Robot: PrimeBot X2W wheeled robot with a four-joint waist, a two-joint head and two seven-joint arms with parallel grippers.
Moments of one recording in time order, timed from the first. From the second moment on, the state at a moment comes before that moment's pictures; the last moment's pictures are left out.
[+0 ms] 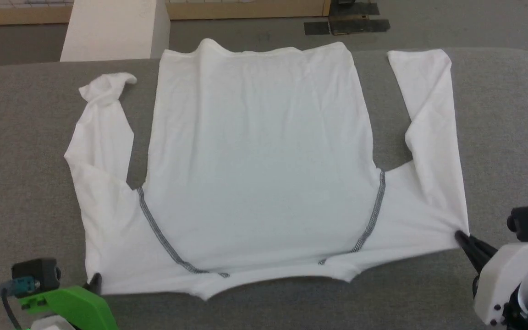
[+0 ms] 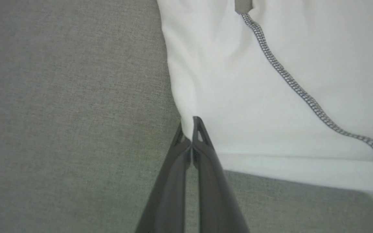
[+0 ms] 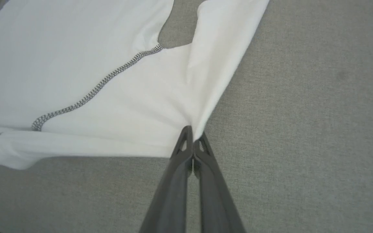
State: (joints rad) left arm 0.17 0.40 -0.07 -0.21 -0.54 0.29 0.44; right arm 0.02 -0.28 -0.06 -0.17 0.38 0.14 0.63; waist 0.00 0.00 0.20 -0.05
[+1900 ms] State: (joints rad) left arm -0.67 0.67 -0.27 0.18 -0.26 -0.06 0.56; right arm -0.16 -0.13 0.00 -0.05 0.20 0.13 -0.13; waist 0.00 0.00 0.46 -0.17
